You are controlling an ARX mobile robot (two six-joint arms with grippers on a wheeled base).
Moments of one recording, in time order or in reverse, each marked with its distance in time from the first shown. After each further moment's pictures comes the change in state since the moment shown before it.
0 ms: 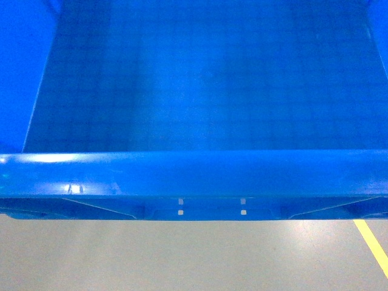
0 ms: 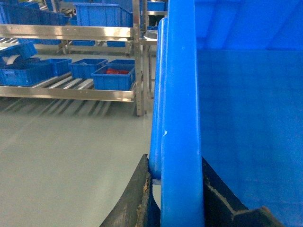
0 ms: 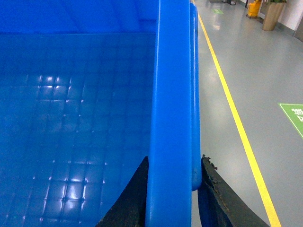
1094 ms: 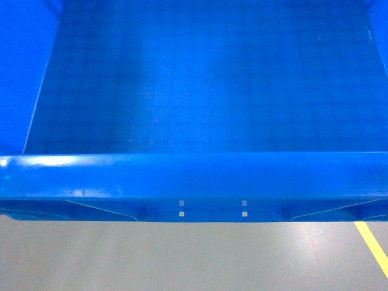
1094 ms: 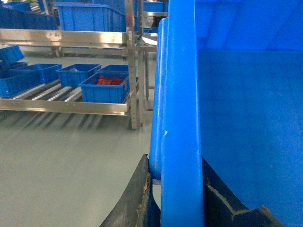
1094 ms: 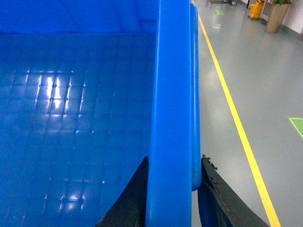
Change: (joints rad) left arm 0.000 0.000 0.000 -0.001 0.000 0.000; right arm 0.000 0.000 -0.001 -0.002 0.000 0.000
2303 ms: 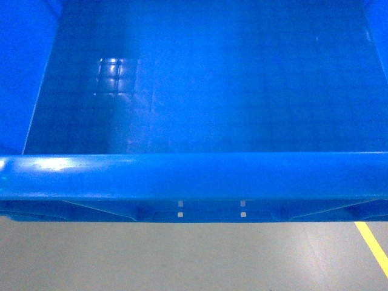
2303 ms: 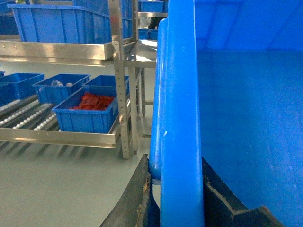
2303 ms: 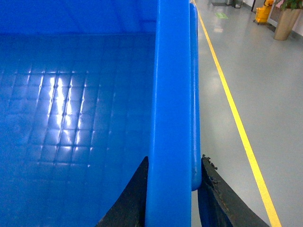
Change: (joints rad) left arm 0.000 0.001 0.000 -0.001 -0.001 0.000; right arm 0.000 0.000 -0.001 0.000 -0.001 0.000
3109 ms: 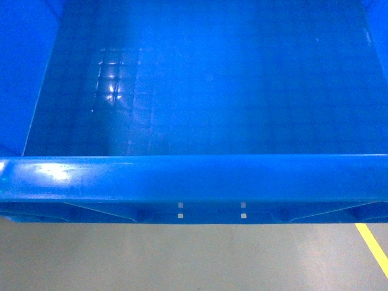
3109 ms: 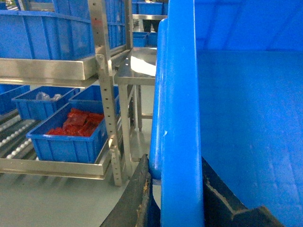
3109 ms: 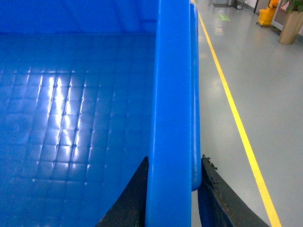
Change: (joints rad) left arm 0.000 0.000 0.000 -0.001 0.000 0.000; right arm 0.000 0.000 0.000 -0.001 0.000 0.000
